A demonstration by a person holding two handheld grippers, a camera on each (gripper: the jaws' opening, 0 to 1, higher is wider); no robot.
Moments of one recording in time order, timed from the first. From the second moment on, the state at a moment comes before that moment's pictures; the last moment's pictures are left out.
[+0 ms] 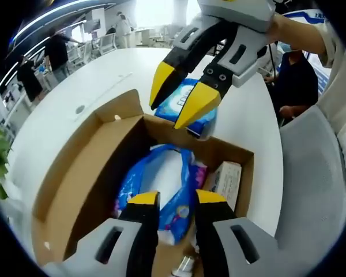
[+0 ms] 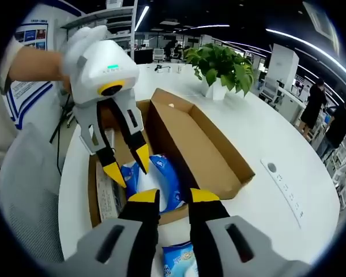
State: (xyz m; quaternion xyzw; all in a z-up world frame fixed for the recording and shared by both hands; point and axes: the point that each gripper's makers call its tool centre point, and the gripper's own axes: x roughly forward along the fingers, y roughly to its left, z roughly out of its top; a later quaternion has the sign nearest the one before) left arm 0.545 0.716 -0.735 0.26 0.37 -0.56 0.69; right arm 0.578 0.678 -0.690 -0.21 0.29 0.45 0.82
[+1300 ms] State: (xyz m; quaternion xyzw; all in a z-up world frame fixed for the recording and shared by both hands) left arm 0.545 0.740 -0.742 0.30 0.40 -0.55 0.67; right arm 0.590 0.697 -0.718 -0.27 0.31 0.44 0.80
